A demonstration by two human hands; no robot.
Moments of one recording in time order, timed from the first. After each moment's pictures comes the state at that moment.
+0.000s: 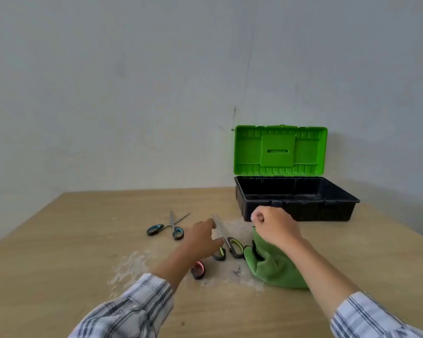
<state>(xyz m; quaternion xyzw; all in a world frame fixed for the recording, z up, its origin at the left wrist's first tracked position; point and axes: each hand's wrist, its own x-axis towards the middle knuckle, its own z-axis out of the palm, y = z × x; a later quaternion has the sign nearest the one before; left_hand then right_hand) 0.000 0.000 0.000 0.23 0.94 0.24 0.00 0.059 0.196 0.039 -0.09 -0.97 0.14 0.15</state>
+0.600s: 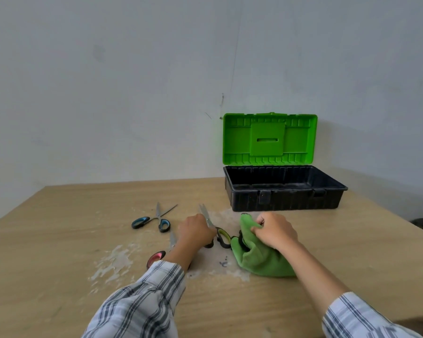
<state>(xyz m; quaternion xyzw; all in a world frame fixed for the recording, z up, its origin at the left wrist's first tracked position) -0.004 0.038 -0.005 0.13 0.97 0.19 0.02 0.060 0.227 -0.004 -0.20 -0.96 0.18 0.09</state>
